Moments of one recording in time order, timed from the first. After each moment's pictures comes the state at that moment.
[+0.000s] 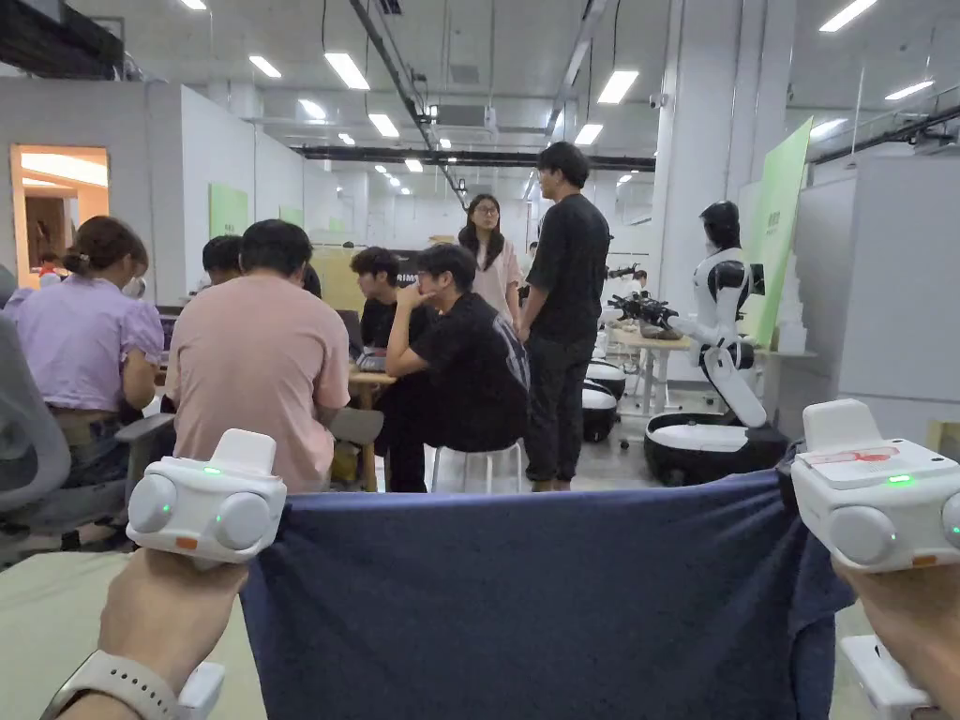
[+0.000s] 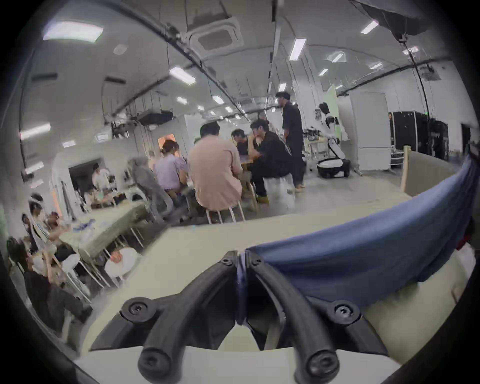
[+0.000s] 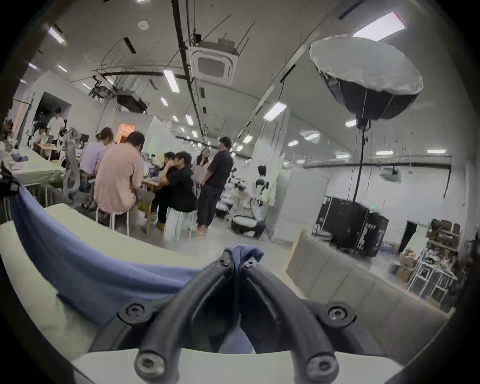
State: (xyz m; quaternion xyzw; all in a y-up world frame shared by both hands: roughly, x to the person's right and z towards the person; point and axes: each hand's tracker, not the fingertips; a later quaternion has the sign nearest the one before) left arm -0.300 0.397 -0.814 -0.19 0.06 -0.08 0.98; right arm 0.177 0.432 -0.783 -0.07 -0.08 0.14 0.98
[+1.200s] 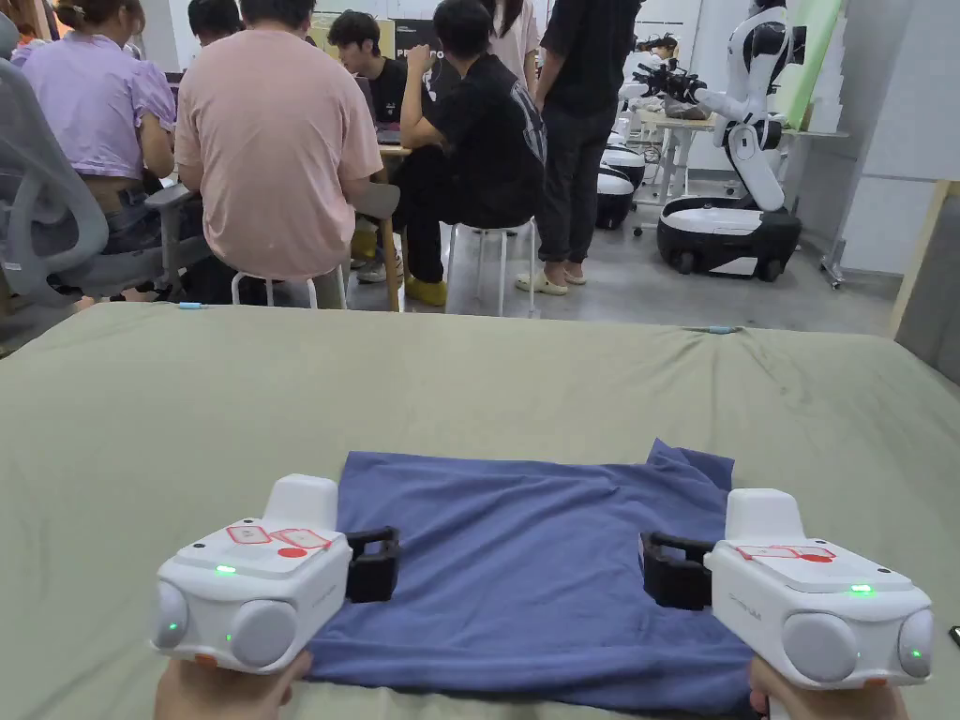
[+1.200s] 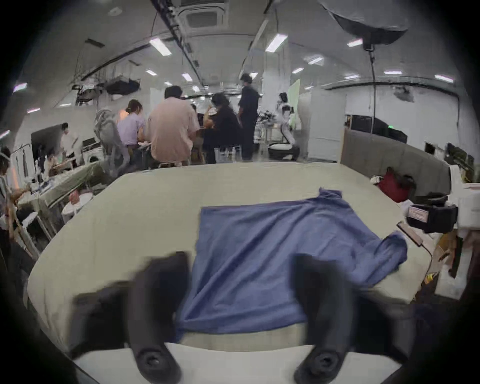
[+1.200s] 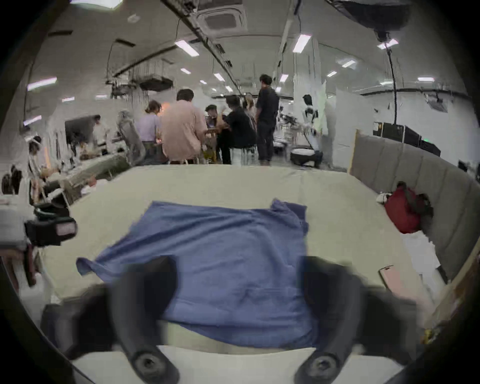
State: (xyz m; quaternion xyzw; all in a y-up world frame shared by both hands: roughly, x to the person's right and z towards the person) left arm -0.255 0.214 -0.567 -0.22 -0.08 -0.02 0.97; right arm 0.090 0.217 -0.551 -0.23 0.08 0.01 0.97
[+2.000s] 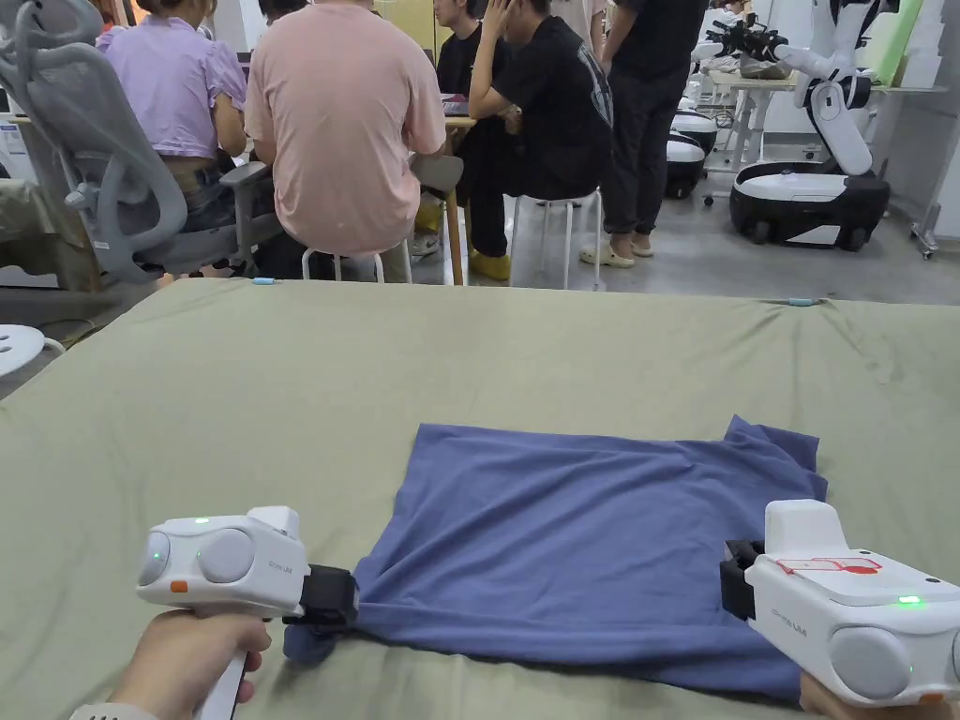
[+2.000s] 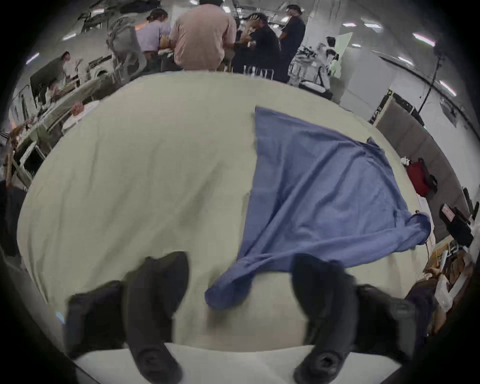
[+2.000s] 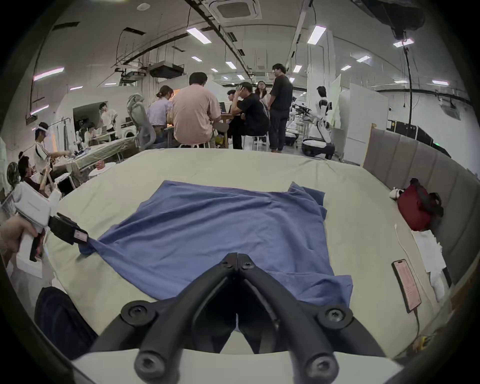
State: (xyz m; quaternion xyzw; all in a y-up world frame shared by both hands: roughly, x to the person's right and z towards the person) left arm -0.382 0.136 -0.616 -0.48 -0.04 0.07 0.88; right arm 0.072 0.189 -0.557 -0.27 0.11 0.04 0.95
